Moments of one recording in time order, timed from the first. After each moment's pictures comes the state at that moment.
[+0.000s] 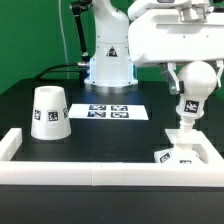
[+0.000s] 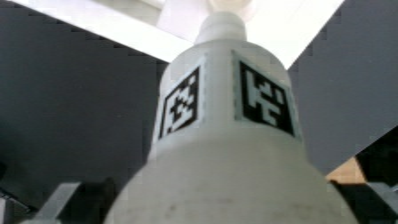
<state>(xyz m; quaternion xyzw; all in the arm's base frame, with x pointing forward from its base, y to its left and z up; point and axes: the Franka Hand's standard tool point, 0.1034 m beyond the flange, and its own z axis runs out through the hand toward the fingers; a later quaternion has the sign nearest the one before) 0.629 0.104 0.144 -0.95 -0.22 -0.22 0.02</state>
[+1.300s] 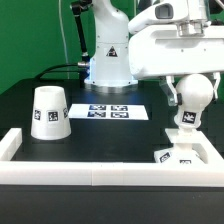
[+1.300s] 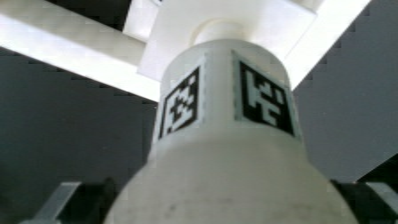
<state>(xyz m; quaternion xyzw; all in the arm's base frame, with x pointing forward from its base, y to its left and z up) 0.617 0.107 0.119 -0.95 -0.22 -0.20 0.03</state>
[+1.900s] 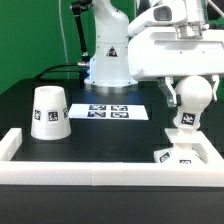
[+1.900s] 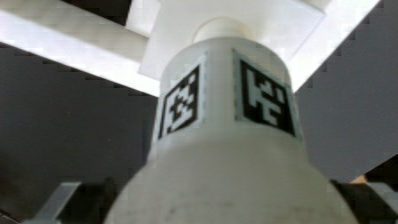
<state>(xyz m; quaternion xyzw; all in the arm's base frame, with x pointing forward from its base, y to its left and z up) 0.612 0.106 0.114 -0.95 -0.22 -0.23 0.02</state>
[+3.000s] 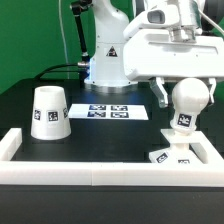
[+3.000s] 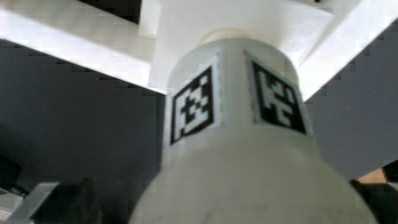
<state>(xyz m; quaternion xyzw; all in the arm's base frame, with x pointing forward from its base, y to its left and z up) 0.611 0.100 0.130 -0.94 -0.21 -0.27 0.01</state>
